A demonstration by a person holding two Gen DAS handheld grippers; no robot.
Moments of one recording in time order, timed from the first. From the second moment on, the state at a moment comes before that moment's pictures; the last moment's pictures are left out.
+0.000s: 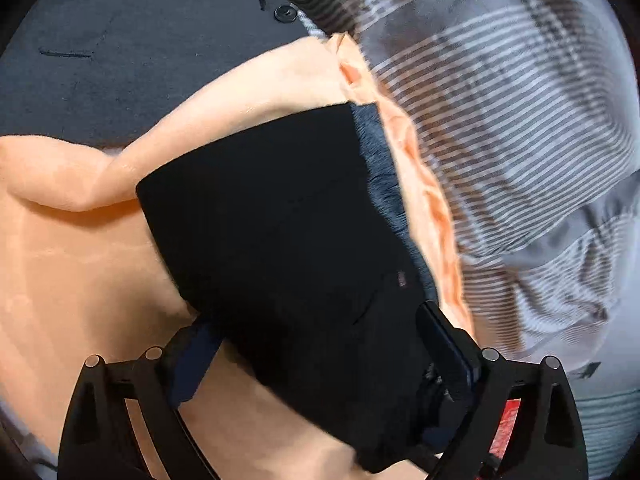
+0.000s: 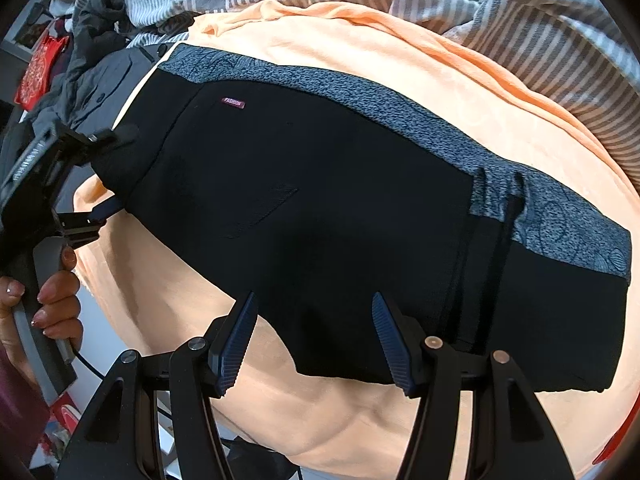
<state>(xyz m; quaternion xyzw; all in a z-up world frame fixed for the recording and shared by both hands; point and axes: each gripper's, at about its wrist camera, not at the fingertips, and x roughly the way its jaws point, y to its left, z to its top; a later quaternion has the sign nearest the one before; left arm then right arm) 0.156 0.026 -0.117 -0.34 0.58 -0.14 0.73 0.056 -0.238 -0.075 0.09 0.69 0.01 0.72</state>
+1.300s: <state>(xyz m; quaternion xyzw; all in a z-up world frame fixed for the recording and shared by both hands) 0.127 -0.086 -0.065 0.13 0.51 -0.10 0.85 0.269 -0.122 -0.034 0.07 0.74 0.23 0.63</state>
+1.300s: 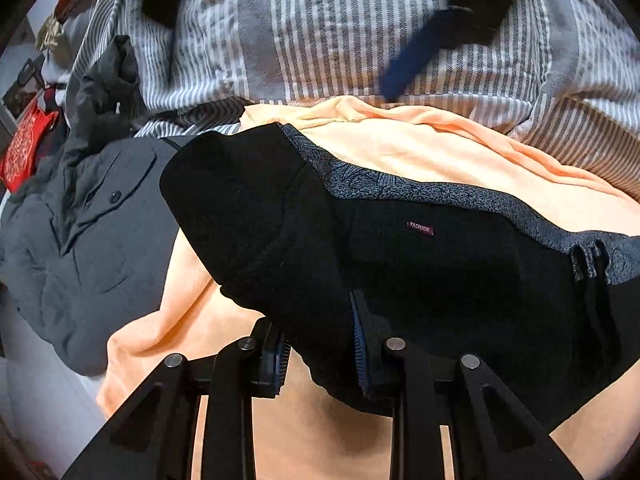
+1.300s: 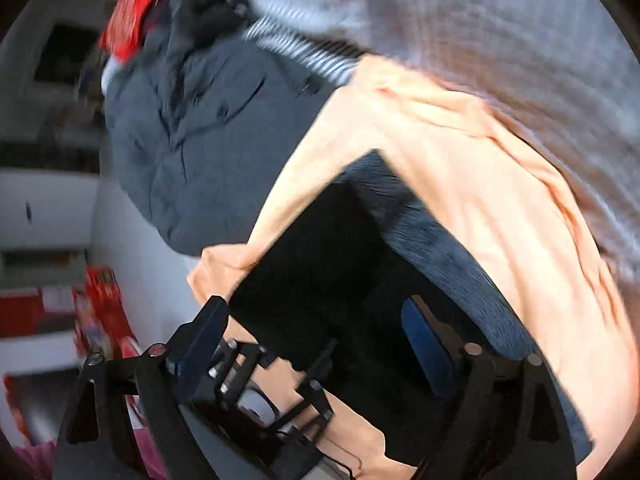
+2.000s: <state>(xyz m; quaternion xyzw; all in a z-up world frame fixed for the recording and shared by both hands) 0.109 -0.118 -0.025 0.14 0.47 -0.14 0.86 0.249 -0.135 -0.039 0.03 0.75 0.23 0.61</state>
